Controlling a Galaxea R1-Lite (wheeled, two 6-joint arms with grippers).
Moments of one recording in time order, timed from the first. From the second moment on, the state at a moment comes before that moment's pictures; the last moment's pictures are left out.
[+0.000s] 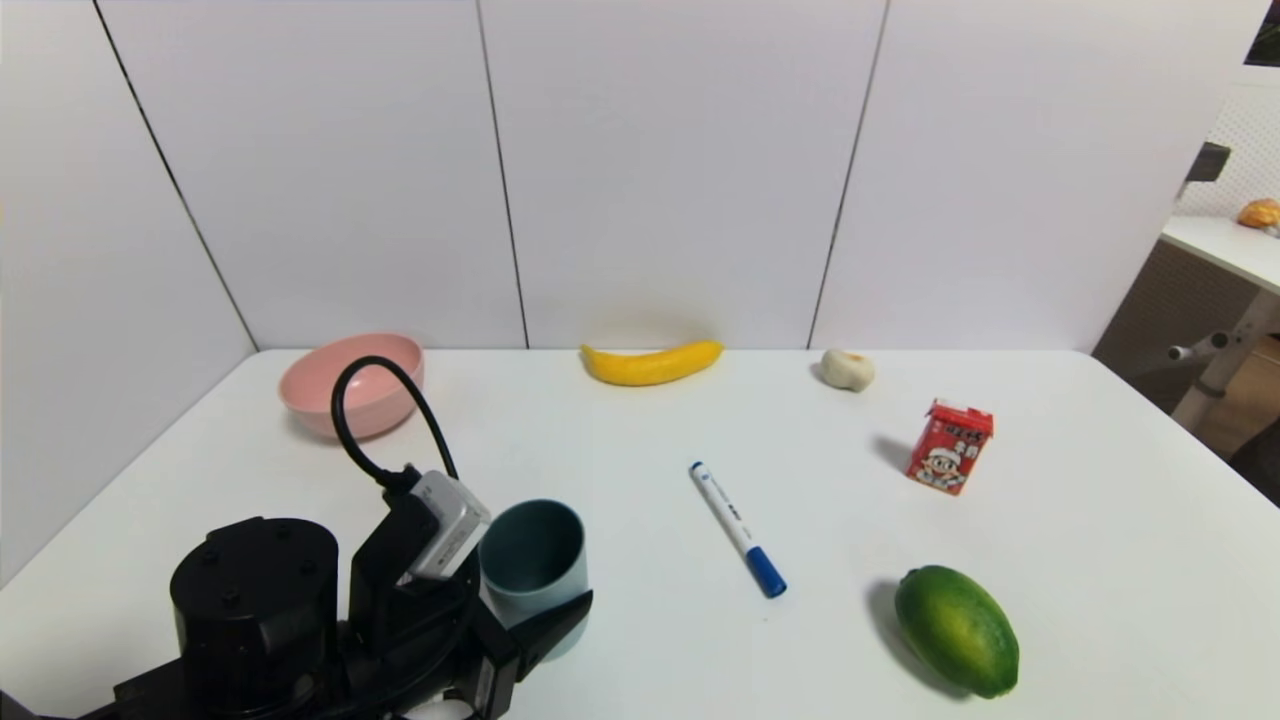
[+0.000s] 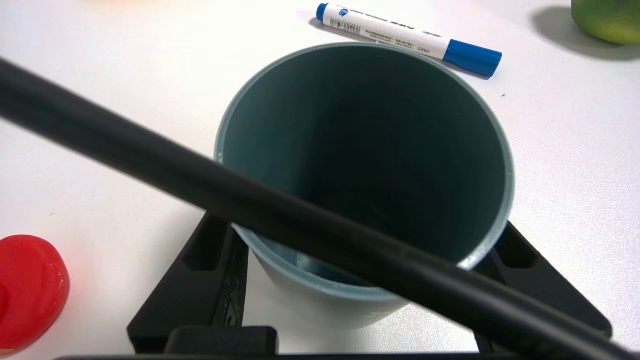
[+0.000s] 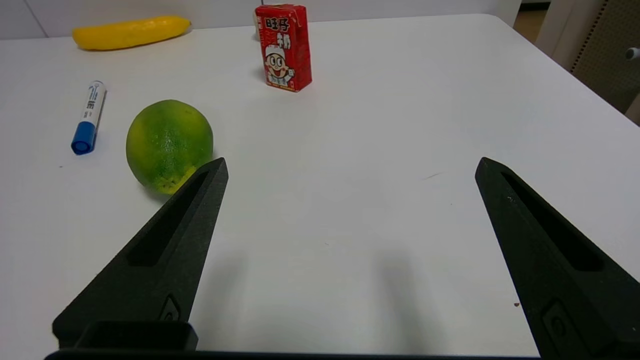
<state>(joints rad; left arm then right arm) -0.70 1.70 -0.17 -1.26 -0.07 0.02 0.00 0.00 0.00 -0.01 -0.02 0.04</state>
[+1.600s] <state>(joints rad) 0.05 1.96 -1.14 -0.62 -0.02 0.04 0.00 0.00 0.00 -0.01 -0.02 0.04</state>
